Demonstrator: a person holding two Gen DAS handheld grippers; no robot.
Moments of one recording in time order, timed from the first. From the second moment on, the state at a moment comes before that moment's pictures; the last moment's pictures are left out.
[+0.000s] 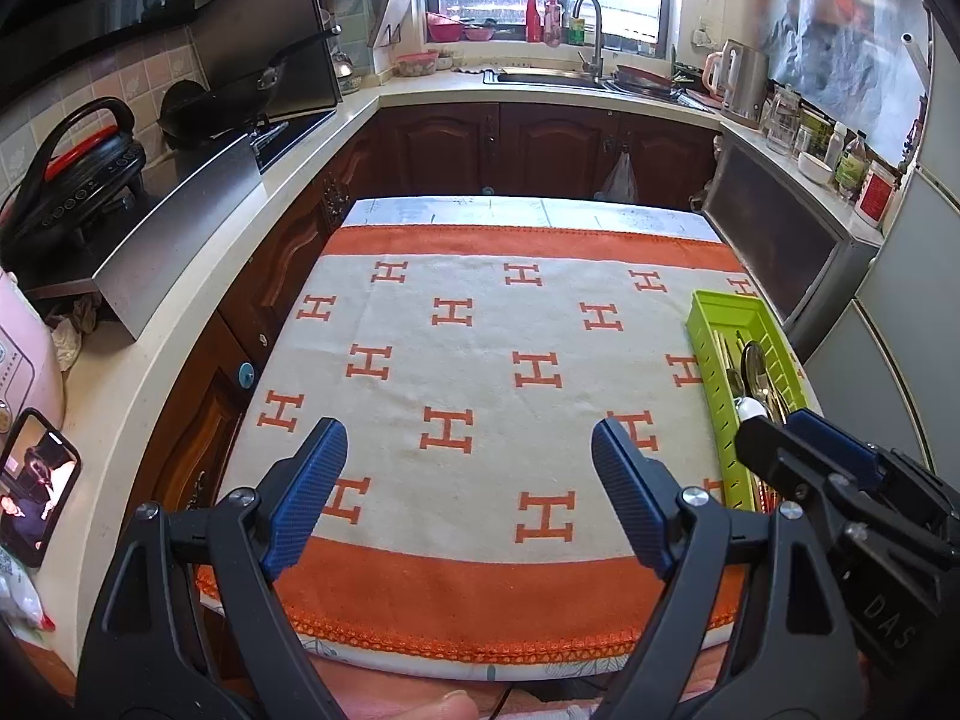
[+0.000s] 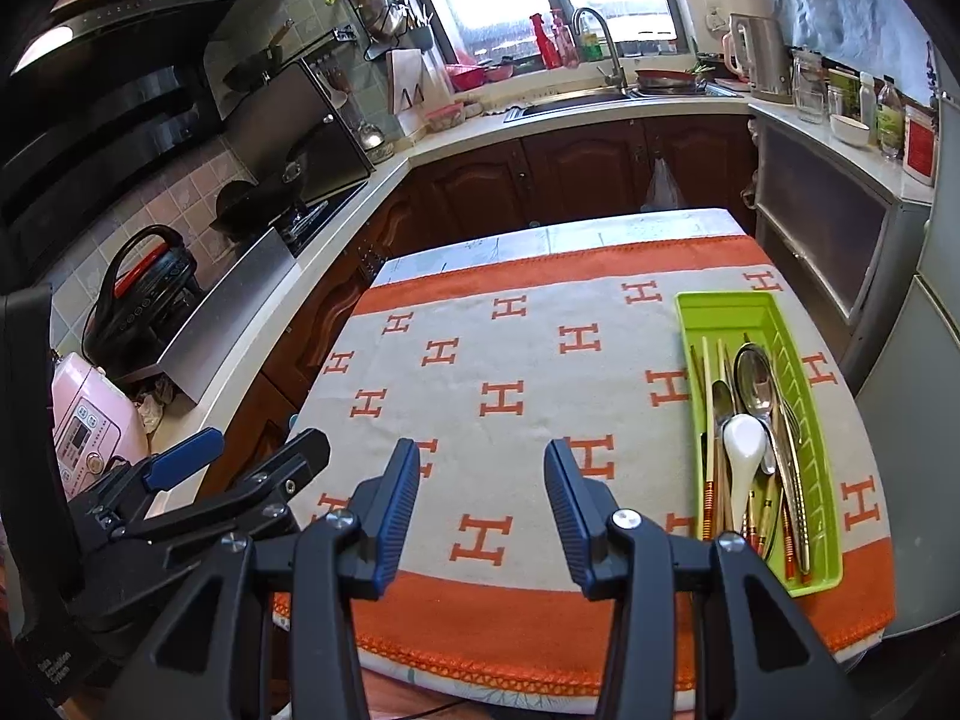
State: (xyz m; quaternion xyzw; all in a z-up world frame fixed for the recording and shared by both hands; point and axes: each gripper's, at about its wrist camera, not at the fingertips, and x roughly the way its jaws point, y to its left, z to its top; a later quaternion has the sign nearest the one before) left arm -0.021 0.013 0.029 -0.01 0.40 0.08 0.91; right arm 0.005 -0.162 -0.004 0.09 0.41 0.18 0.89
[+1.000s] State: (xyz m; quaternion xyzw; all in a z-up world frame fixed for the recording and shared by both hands) left arm 0.008 0.024 0.009 -0.03 0.43 0.09 0.90; right arm 0.022 -0.152 -0.007 0.09 0.42 0.17 0.89
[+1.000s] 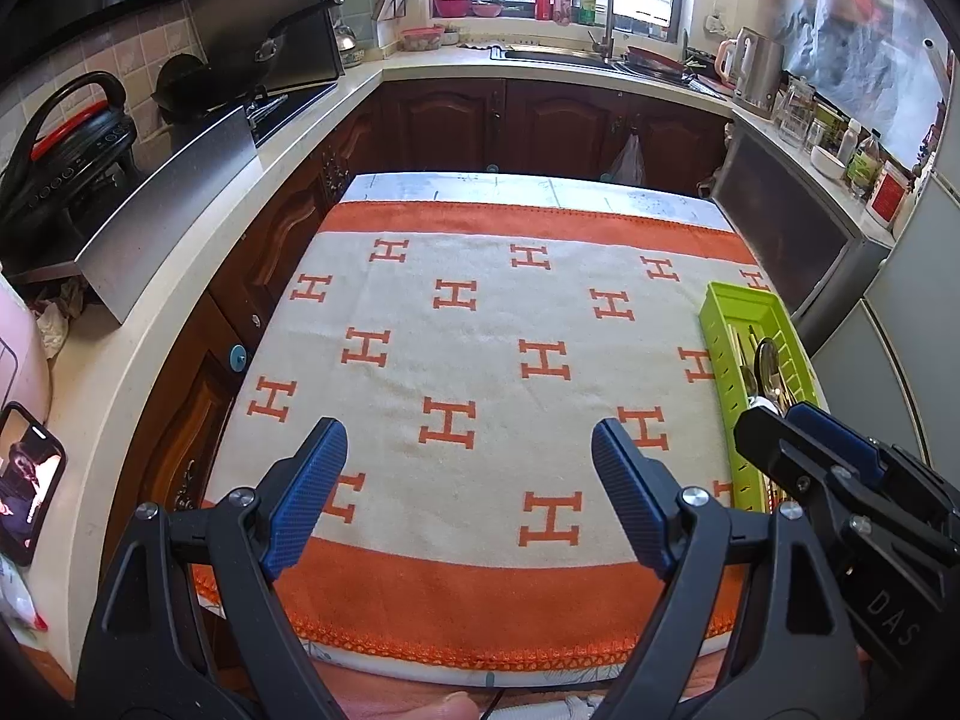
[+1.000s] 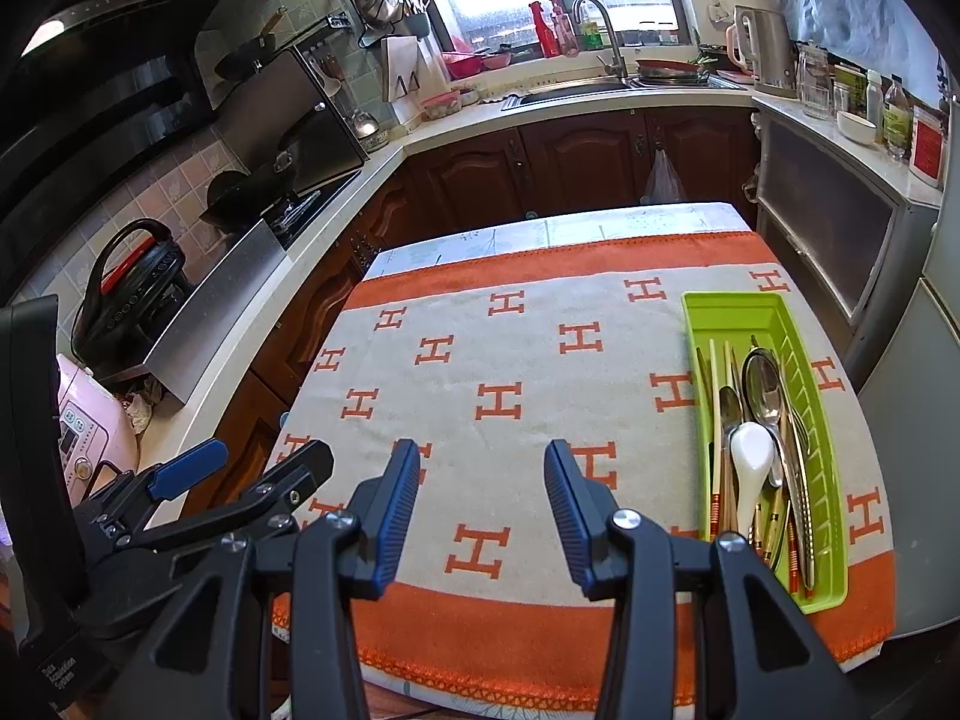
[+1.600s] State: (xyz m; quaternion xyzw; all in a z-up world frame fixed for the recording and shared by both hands) left arm 0.015 0.026 0.008 -0.03 0.43 0.09 0.90; right arm 0.029 -0.151 -0.010 0.09 0.42 0.17 0.88
